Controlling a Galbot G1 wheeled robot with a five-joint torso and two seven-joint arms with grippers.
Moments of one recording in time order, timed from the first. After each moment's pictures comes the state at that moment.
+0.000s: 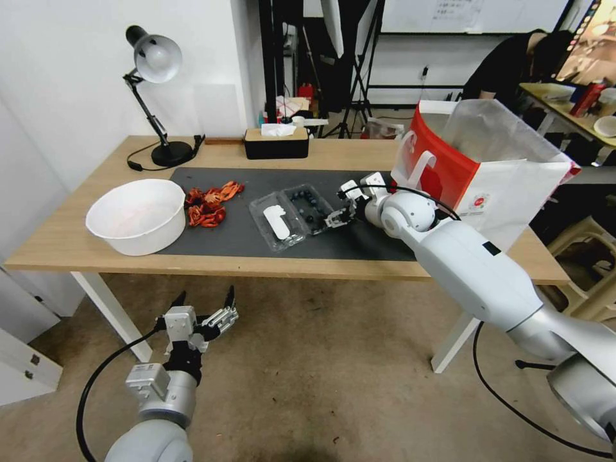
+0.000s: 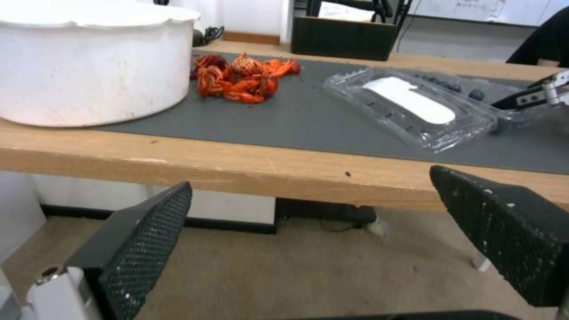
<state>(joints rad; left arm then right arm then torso) 1.72 -1.32 -0.47 -2.24 -0.34 0.09 -0.21 -0.27 1.06 -0.29 1.37 0.65 -0.73 -0.10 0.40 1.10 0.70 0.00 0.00</state>
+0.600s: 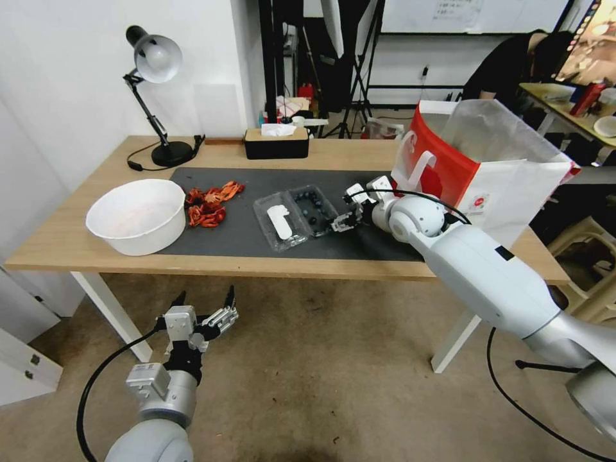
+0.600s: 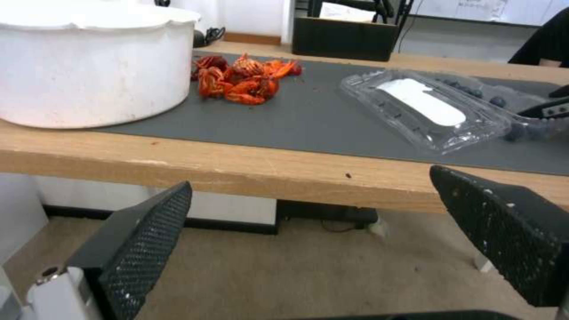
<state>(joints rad) 1.72 -1.32 -0.46 -2.24 -0.34 0.09 -0.22 -0.30 1.00 -0.30 1.44 0.66 -0.73 -0.10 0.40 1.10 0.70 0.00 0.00</state>
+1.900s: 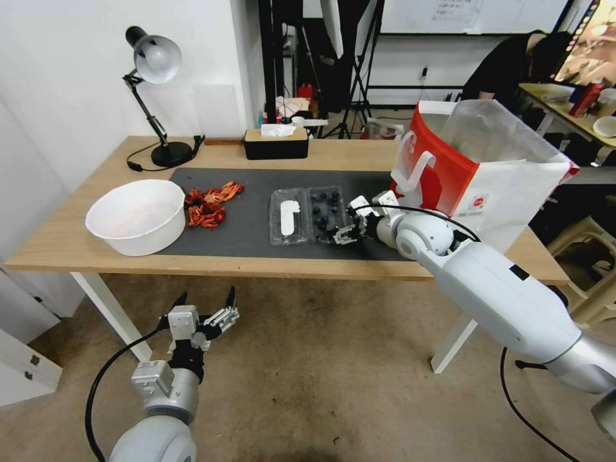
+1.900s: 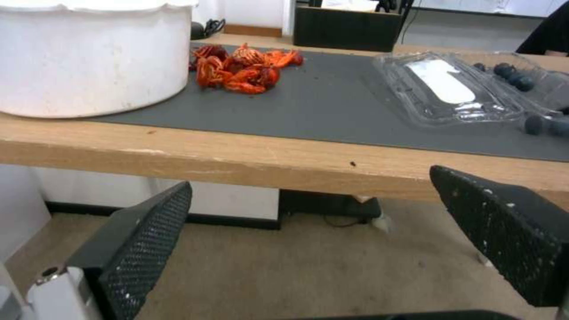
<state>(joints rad) 1.70 -1.32 -0.45 -2.21 -0.33 0.09 -0.23 -0.38 0.95 -0.29 1.54 0.70 -0.73 -0.05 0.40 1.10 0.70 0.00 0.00</state>
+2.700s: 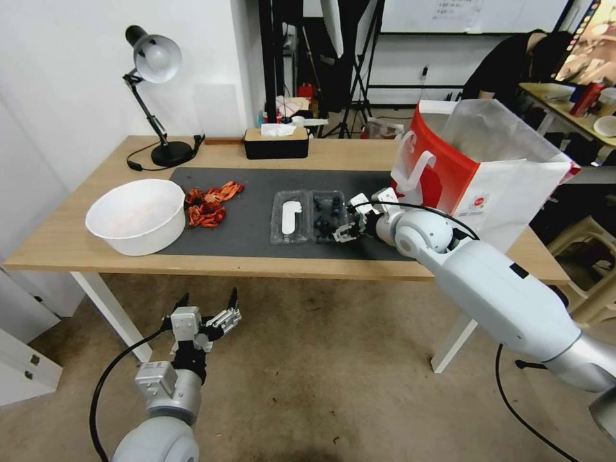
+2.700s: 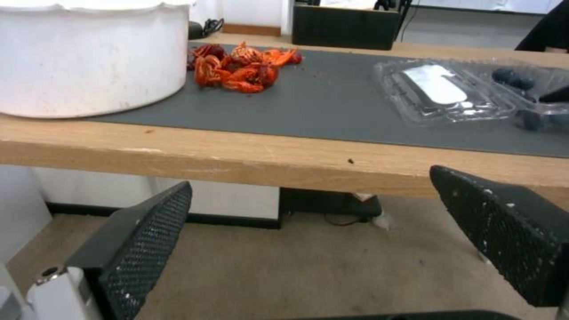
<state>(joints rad) 1.70 -1.32 -0.44 -2.21 -0.32 0.09 -0.23 -0.37 0.96 -0.27 1.56 0.75 -0.74 0.02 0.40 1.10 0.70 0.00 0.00</state>
